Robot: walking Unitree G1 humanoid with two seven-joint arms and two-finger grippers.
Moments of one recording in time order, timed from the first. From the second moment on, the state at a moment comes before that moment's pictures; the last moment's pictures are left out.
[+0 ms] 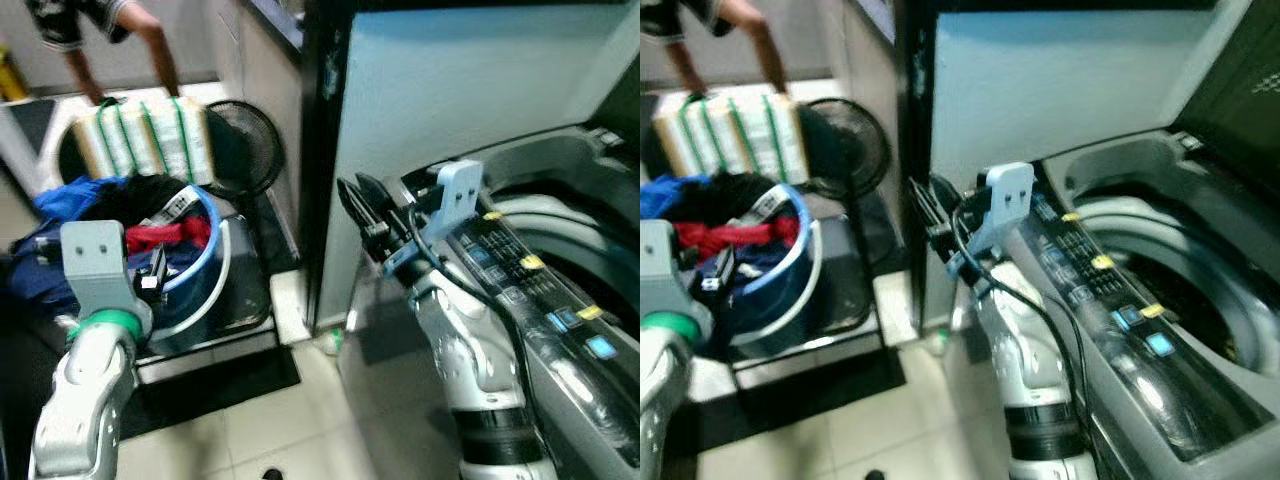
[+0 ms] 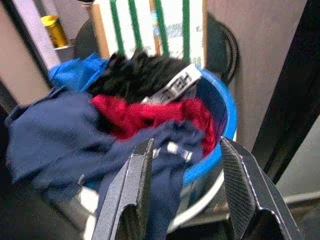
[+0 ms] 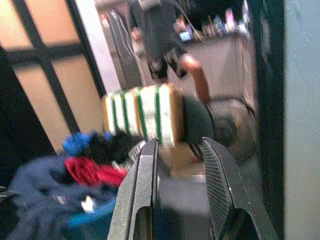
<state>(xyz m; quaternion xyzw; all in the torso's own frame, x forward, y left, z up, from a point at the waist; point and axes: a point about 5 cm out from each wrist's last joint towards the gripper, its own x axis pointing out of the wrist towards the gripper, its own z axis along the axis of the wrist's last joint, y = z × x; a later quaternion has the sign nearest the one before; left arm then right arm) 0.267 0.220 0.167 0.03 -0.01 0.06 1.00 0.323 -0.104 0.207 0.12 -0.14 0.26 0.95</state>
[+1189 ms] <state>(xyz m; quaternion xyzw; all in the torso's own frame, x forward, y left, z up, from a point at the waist) 0.268 0.192 0.169 0.01 -0.06 0.03 1.00 0.324 -0.103 0.188 0.15 -0.11 0.24 0.95</state>
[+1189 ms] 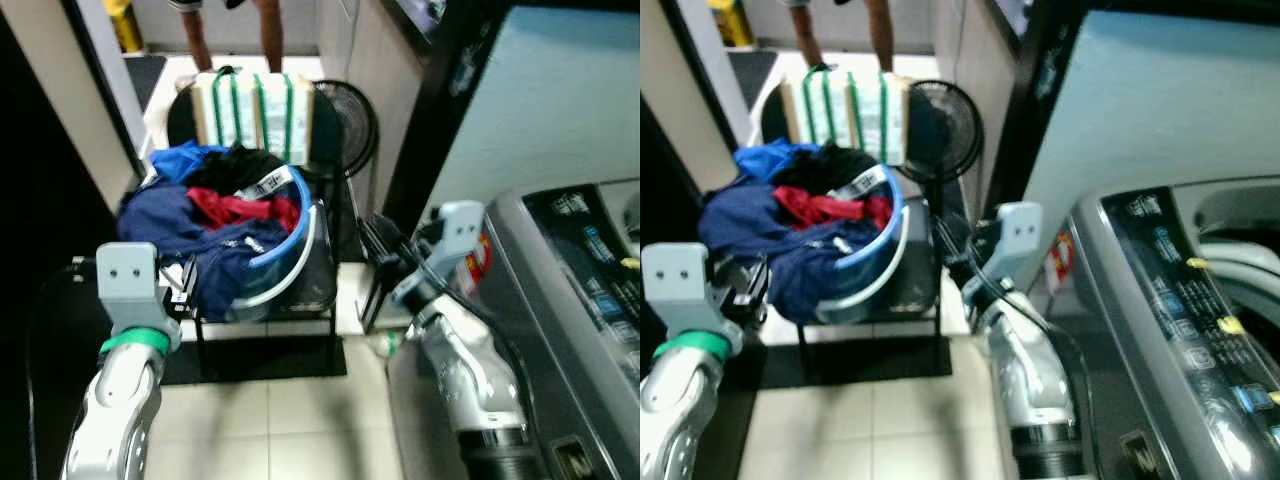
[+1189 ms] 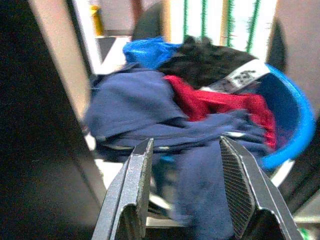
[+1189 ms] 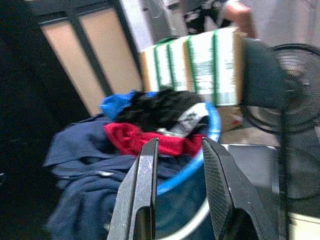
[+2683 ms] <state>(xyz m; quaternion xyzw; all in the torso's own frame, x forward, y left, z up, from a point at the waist) 0.267 0.192 0.163 -0.01 -0.07 0.03 1.00 0.316 -0.093 0.161 0.09 -0.07 0.28 0.95</state>
